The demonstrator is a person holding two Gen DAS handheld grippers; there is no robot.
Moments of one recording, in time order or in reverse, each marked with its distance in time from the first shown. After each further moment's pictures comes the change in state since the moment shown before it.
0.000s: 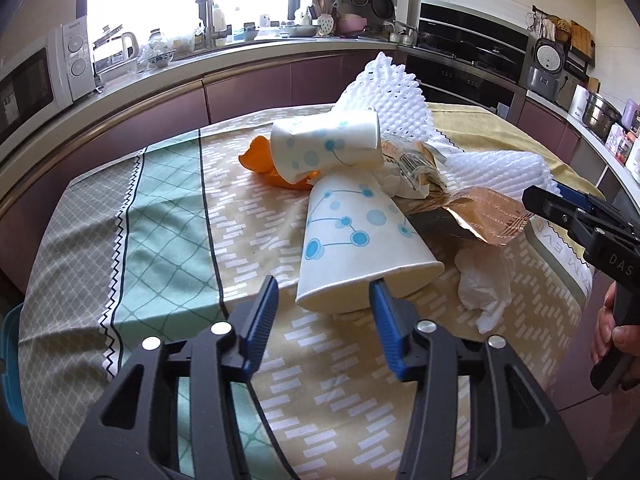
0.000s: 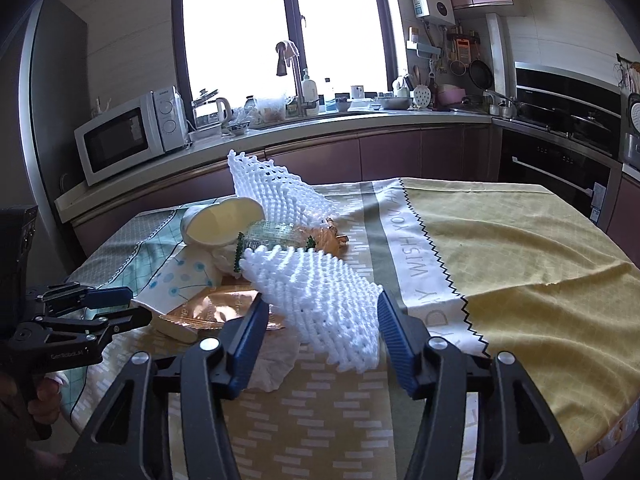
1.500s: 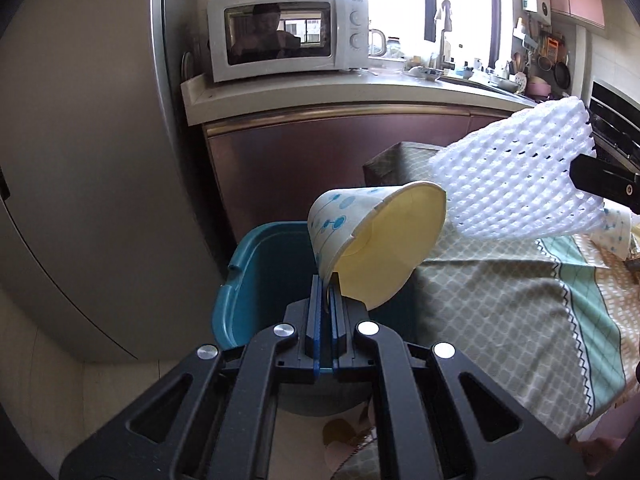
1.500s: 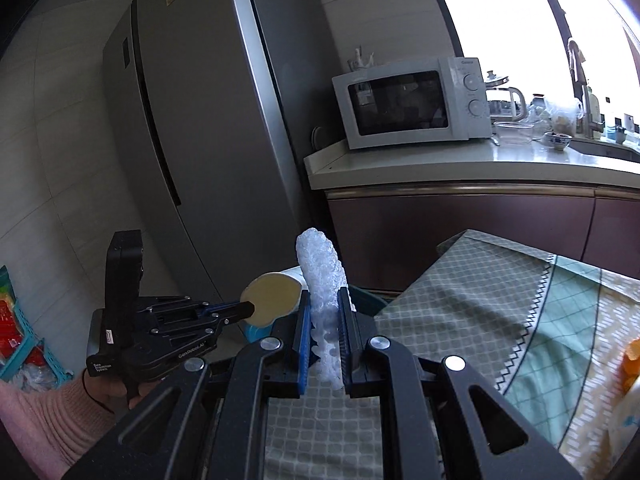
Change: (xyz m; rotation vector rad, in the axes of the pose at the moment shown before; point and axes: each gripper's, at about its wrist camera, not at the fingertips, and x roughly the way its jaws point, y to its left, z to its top) left arm -0.199 0.322 -0.132 -0.390 -0.082 0.501; right arm 0.082 0.379 0.056 -0.326 0.124 0.820
